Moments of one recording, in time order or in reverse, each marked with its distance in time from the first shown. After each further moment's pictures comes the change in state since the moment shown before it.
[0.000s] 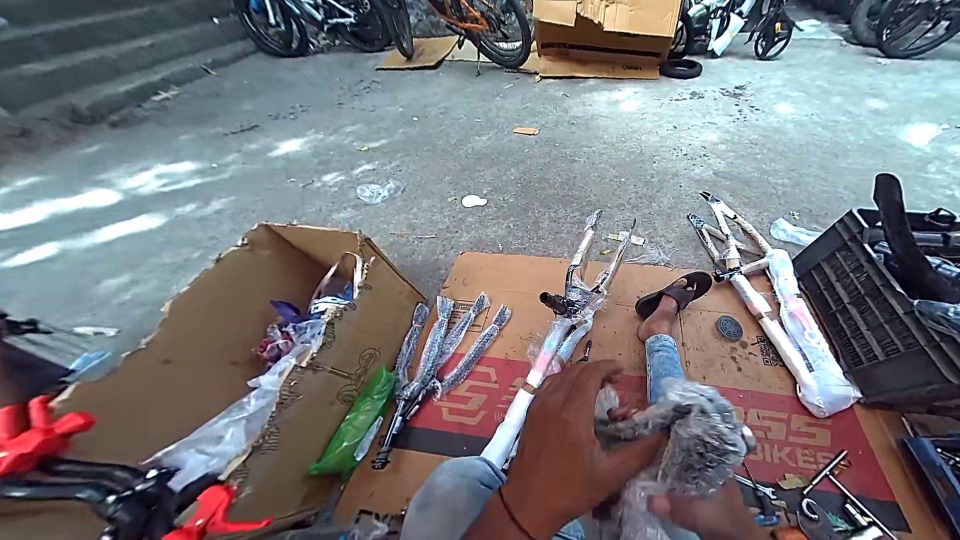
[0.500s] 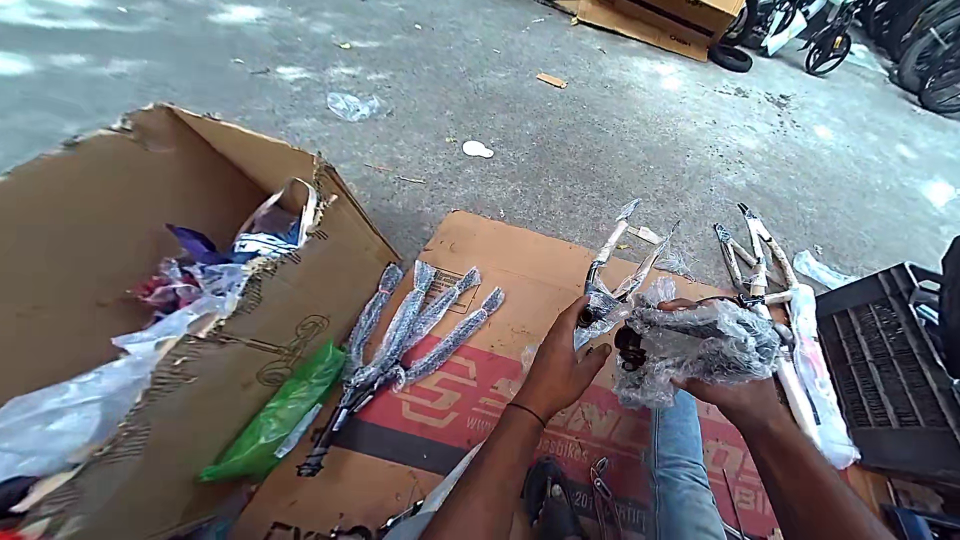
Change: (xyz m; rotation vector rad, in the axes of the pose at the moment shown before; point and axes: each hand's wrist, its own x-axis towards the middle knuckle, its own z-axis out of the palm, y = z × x) left_hand 0.072 -0.197 0.071 -0.473 -0.104 -0.451; right_hand 0.204 0.086 -0.029 -0.336 -0.169 -0.155
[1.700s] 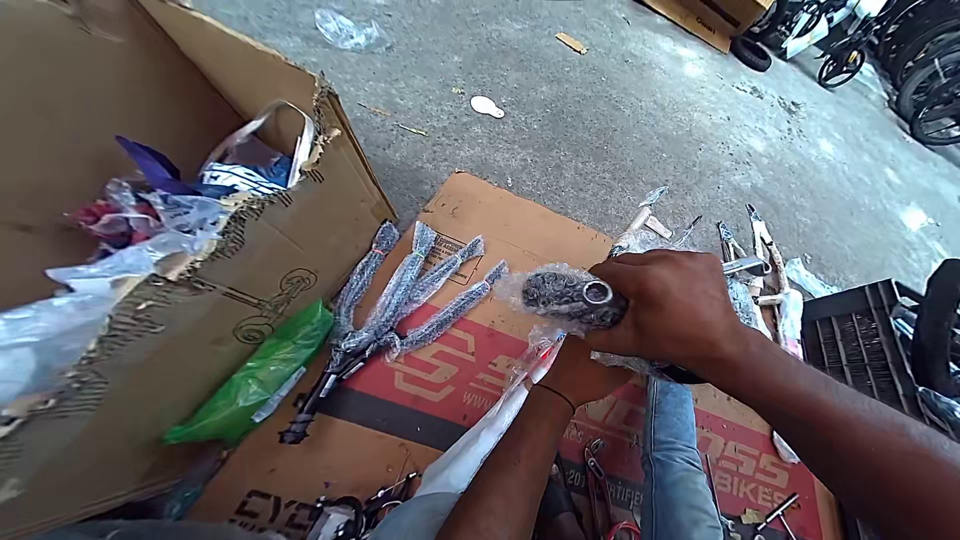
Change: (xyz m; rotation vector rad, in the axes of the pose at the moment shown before) left_hand -0.018 -0.010 -0.004 0.095 -0.105 0.003; right_hand 0.094 -0.067 0.122 -1.204 -0.541 -0.412
